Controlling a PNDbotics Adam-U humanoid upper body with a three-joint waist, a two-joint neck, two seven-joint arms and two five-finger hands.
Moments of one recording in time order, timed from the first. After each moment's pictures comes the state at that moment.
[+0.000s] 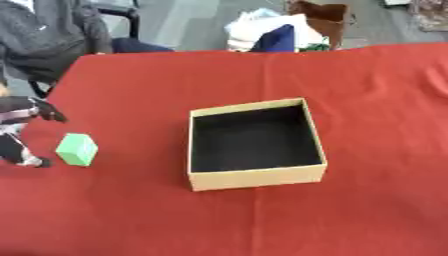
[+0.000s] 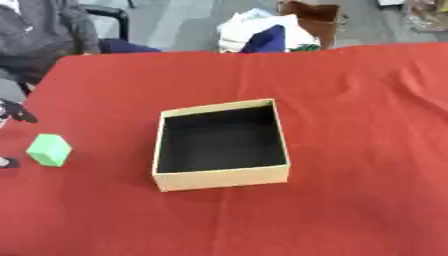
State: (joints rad) left arm -0.31 0.99 -0.02 -1.31 -0.59 -0.21 -0.55; right arm -0.23 -0.33 -0.20 -1.92 0.06 -0.21 -0.39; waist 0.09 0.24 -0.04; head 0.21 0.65
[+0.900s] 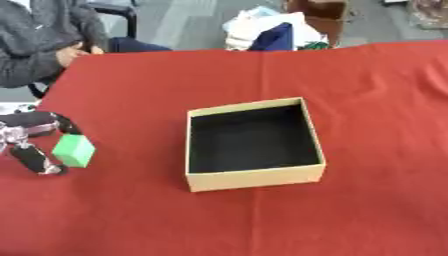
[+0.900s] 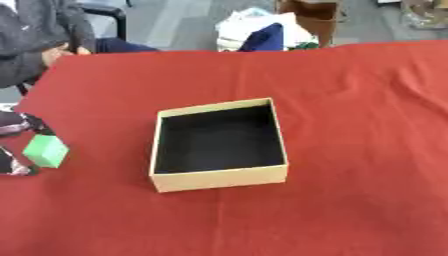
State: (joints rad) left arm -0.39 0.90 -0.07 -1.18 -0.68 -0.25 -0.53; right arm -0.24 -0.33 -0.20 -1.92 0.06 -0.21 -0.39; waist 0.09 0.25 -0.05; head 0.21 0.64
